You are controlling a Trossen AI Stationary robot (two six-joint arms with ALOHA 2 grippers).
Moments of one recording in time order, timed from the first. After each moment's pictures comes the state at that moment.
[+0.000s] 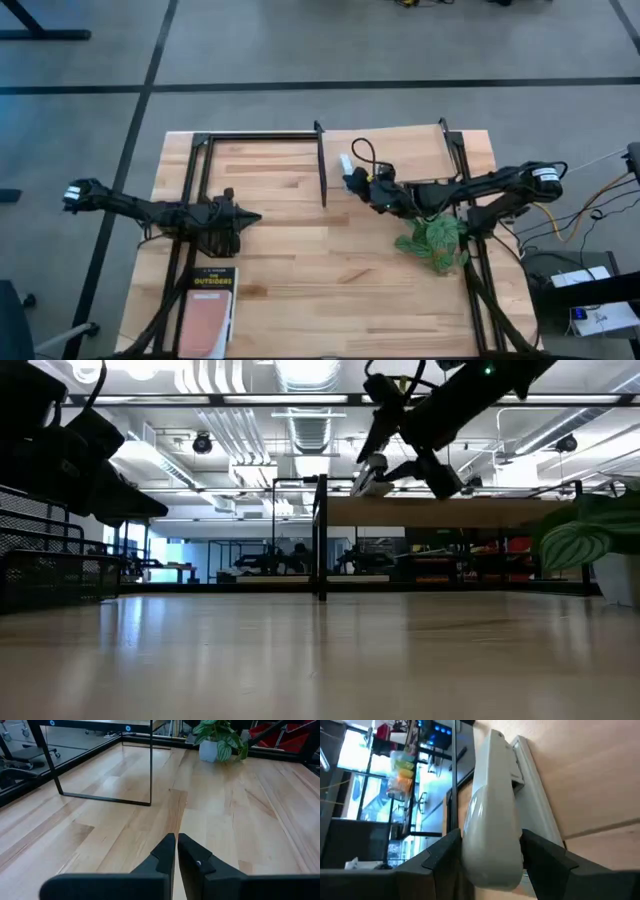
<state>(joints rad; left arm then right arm) -0.21 0.40 0.02 0.07 -0.41 -0.20 0.01 1.42 0.85 0.09 0.63 1.59</state>
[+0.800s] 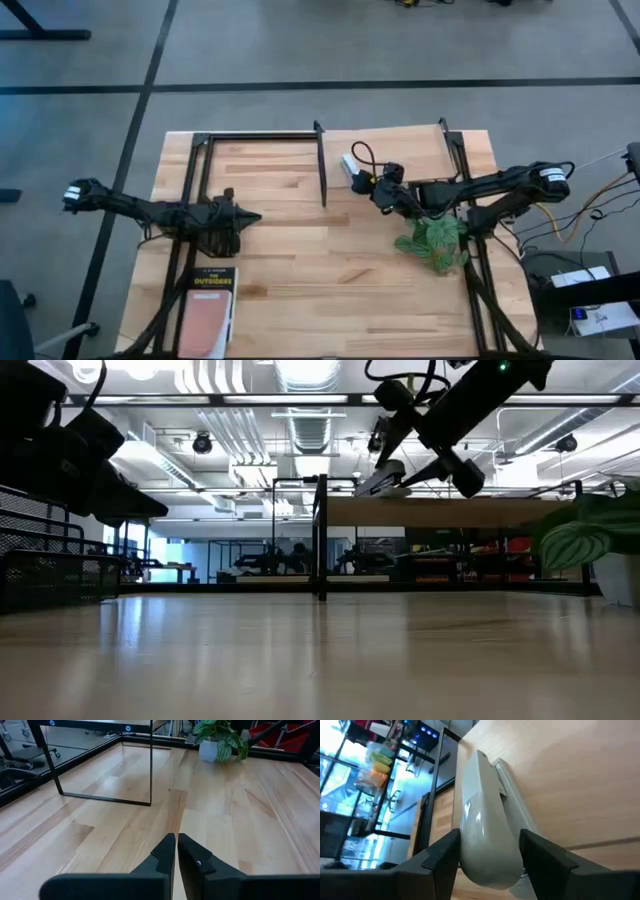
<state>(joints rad) -0.21 0.40 0.02 0.07 -0.41 -0.20 0.01 1.36 0.85 -0.11 0.70 1.46</state>
